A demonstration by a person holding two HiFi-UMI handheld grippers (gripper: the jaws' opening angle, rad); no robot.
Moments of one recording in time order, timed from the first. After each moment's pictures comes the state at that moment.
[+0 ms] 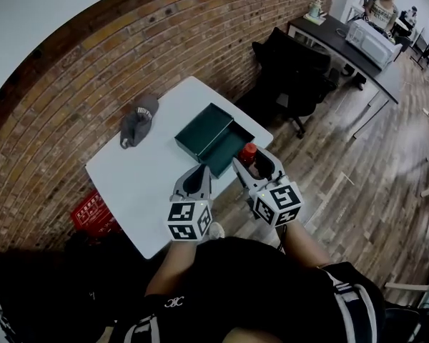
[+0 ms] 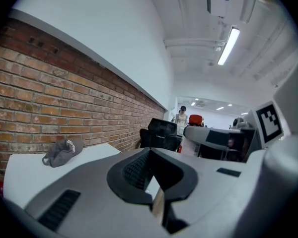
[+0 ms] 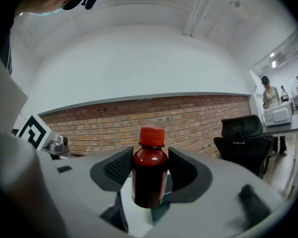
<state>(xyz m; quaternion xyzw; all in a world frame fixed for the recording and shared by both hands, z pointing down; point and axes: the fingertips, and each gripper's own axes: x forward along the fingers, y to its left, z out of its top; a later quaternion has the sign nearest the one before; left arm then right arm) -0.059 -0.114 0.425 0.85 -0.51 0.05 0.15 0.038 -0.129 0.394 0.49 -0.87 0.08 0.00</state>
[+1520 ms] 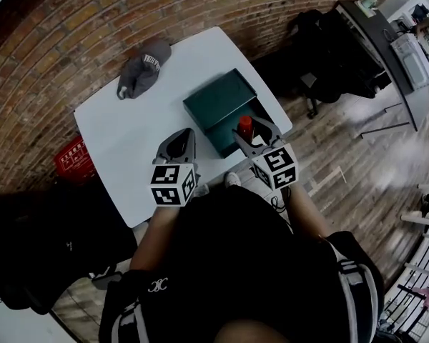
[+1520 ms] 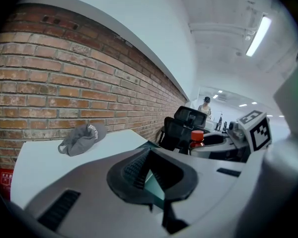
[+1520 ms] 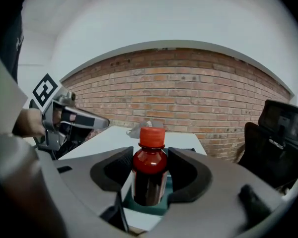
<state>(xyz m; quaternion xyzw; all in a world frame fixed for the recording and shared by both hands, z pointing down) -0.138 -0.214 0.500 0.77 -0.58 0.10 0.23 -0.016 -0.248 0.518 0.32 -0.91 0.08 0.23</state>
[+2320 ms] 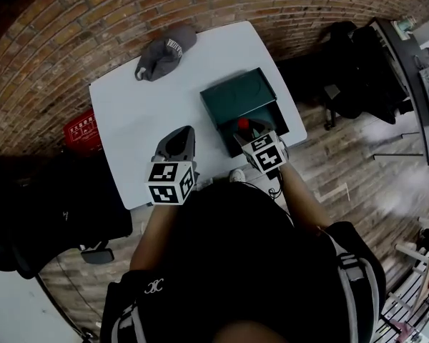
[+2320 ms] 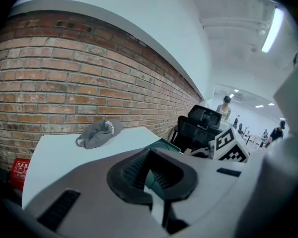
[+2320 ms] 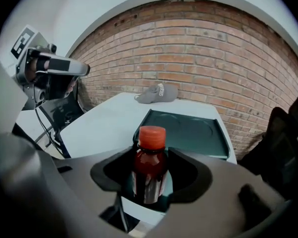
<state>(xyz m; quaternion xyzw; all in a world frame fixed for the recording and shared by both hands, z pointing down) -0.168 -0.205 0.511 0.72 -0.64 0.11 0.25 -0.041 -0.264 0.641 0.22 -0.88 0.12 0.40</state>
